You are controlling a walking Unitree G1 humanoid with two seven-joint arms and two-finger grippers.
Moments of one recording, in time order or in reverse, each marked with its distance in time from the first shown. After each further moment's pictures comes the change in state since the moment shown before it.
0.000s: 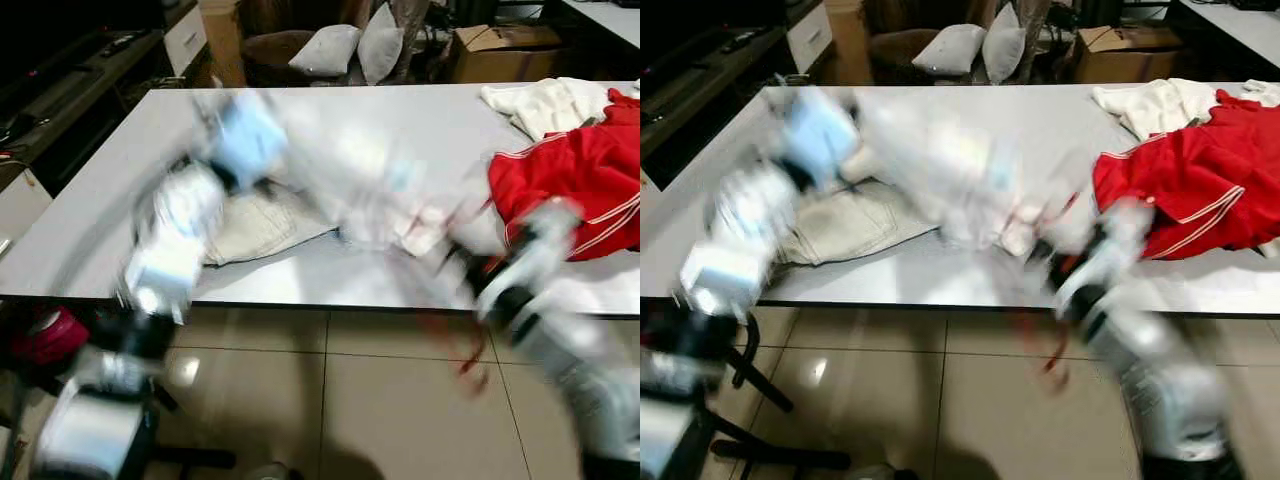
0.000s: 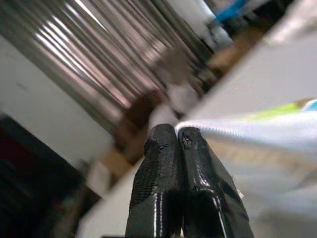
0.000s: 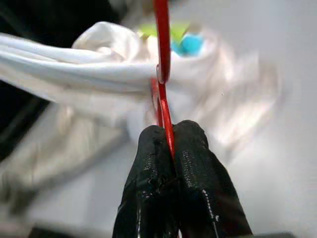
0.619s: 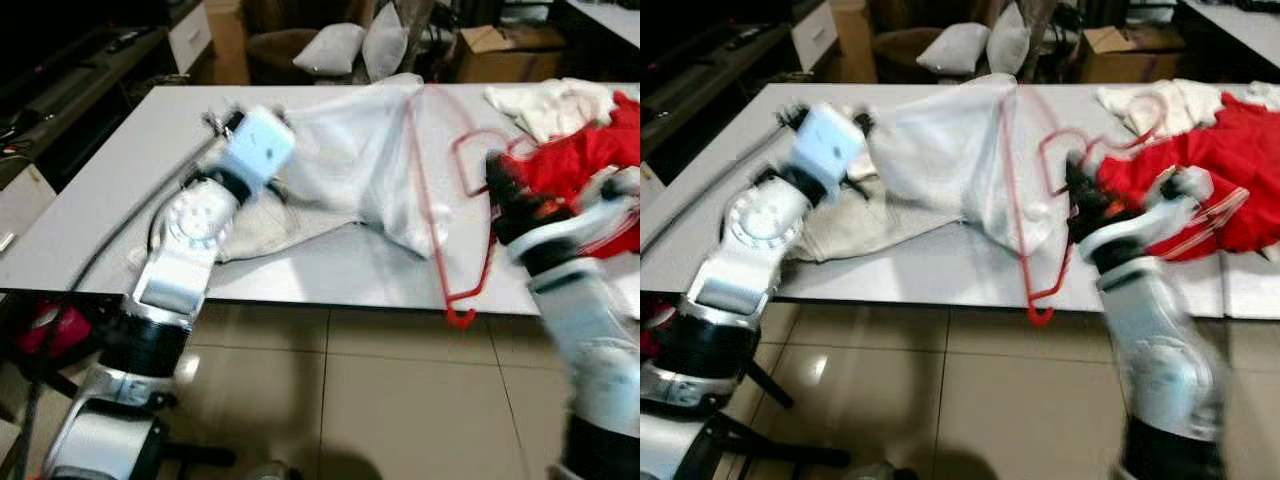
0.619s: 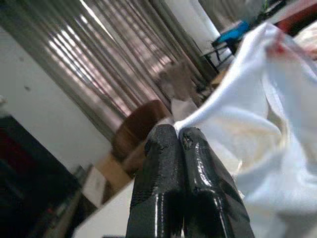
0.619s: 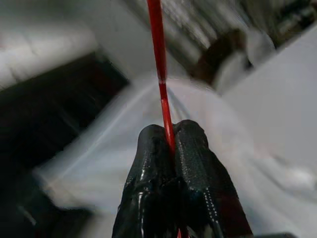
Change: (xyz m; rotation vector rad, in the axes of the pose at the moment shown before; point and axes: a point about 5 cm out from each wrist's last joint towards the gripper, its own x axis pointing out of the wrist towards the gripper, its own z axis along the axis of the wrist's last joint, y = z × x) left arm -0.004 0.006 0.022 -0.039 -0.082 0.050; right arm -0.006 -0.002 0.054 0.160 -0.344 -0.005
